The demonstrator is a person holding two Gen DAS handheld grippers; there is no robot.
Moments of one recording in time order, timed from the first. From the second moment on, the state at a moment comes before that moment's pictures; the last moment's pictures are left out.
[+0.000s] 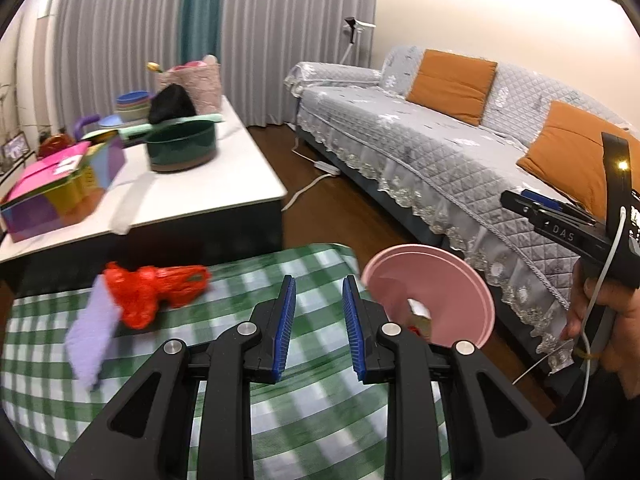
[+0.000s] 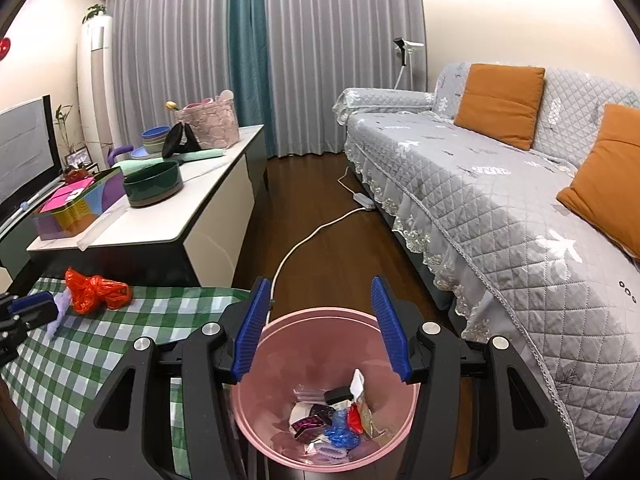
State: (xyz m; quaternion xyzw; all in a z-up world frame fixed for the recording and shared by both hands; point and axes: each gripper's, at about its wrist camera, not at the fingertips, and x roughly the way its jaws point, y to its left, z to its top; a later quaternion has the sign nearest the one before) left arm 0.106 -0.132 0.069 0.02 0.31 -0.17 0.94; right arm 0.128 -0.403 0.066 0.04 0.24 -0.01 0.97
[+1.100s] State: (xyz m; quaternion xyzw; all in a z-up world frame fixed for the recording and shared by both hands) left arm 0.100 0.085 0.012 -0.12 0.31 0.04 0.94; right arm 0.163 -0.292 0.062 0.02 0.25 0.10 0.96
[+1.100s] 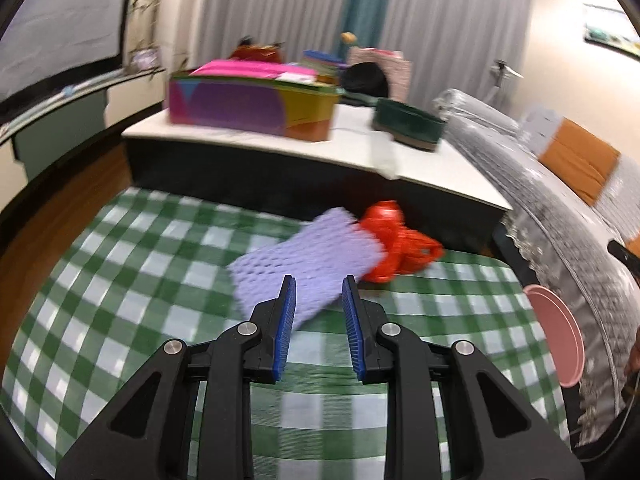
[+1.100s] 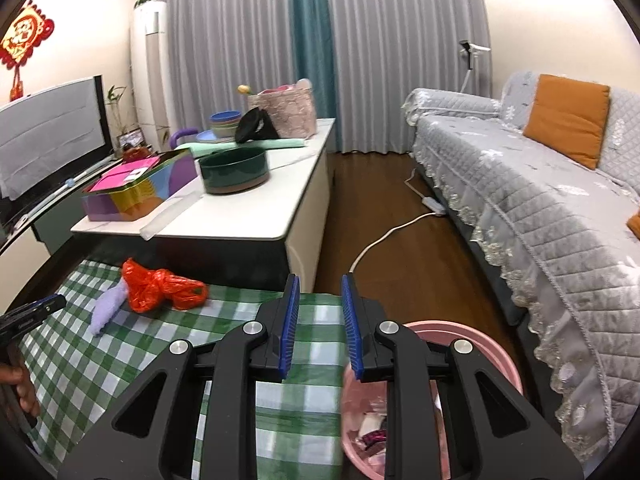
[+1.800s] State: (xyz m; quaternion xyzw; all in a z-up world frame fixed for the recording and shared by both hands) left arm 0.164 0.063 -0.047 -0.03 0.40 0.07 0.91; right arm 0.186 -0.201 0.018 -0.02 0.28 0.18 0.94
